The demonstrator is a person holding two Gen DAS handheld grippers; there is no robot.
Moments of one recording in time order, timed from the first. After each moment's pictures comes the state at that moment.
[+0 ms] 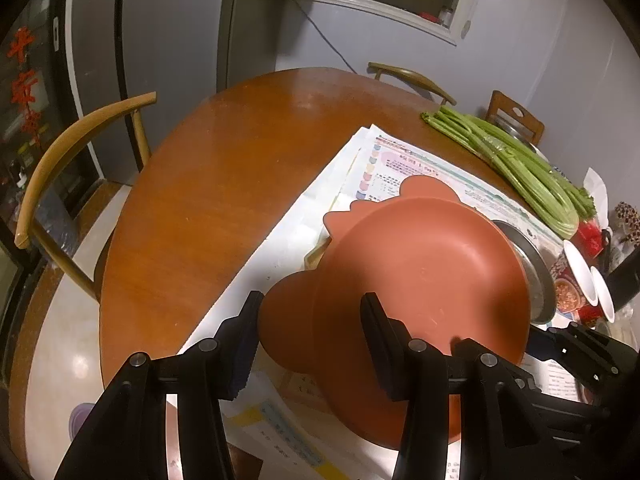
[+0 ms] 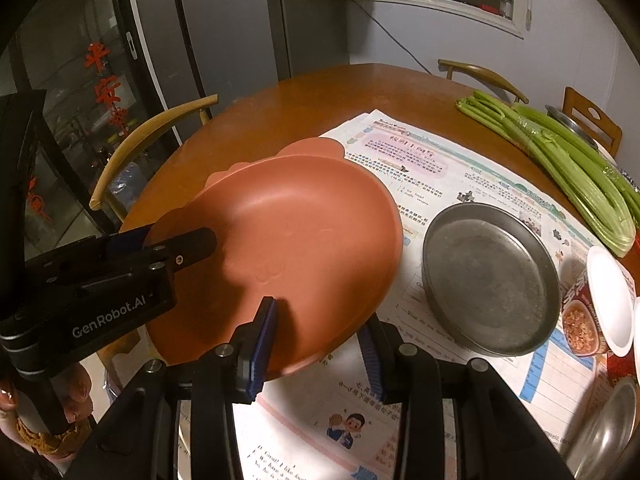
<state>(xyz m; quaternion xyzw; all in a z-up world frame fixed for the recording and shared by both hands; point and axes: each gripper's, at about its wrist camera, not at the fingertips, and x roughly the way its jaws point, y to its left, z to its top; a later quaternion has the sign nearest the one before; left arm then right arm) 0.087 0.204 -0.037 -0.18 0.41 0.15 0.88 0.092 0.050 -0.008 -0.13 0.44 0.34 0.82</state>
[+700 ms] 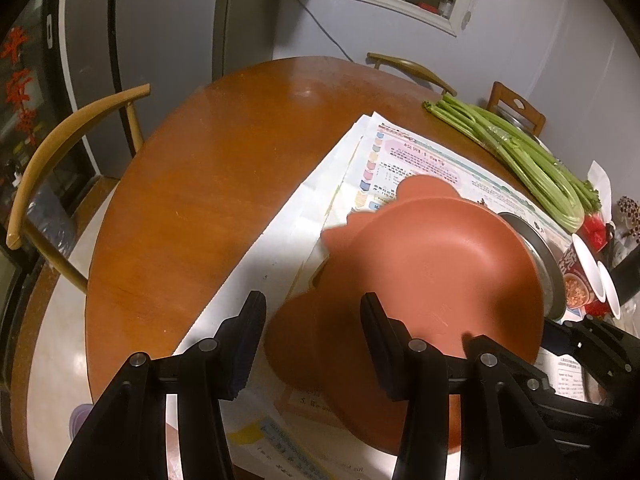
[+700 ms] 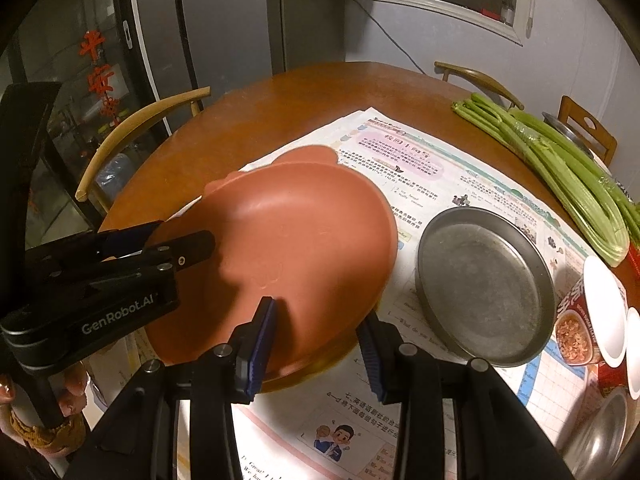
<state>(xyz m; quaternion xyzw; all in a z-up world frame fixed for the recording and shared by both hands) 0.098 0.207 -0.050 -0.17 0.42 0.14 0.88 0.094 0.058 -0.011 -0.16 0.43 0.32 0.83</state>
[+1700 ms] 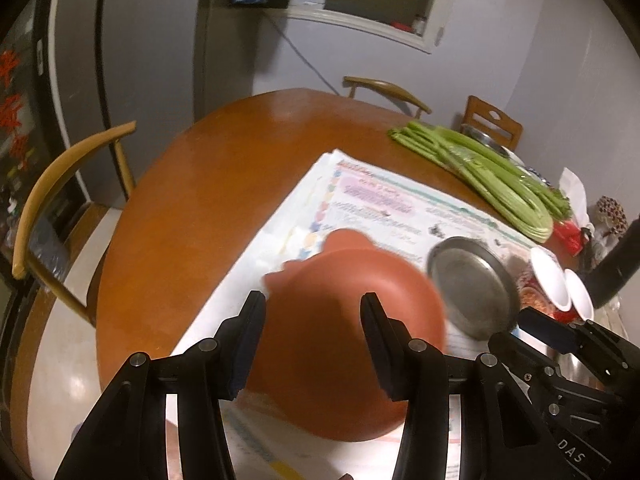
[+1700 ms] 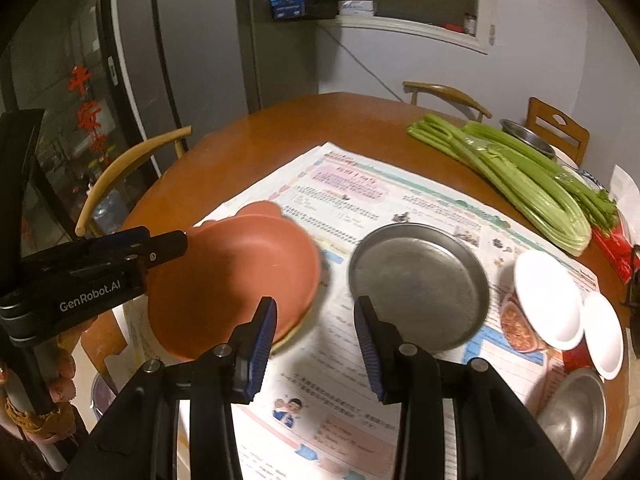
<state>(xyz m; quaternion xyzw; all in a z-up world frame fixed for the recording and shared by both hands) 0.094 0.174 0.006 -0.15 0.38 0.12 0.90 0.093 0.002 0.032 -0.11 0.40 0.30 0.86</state>
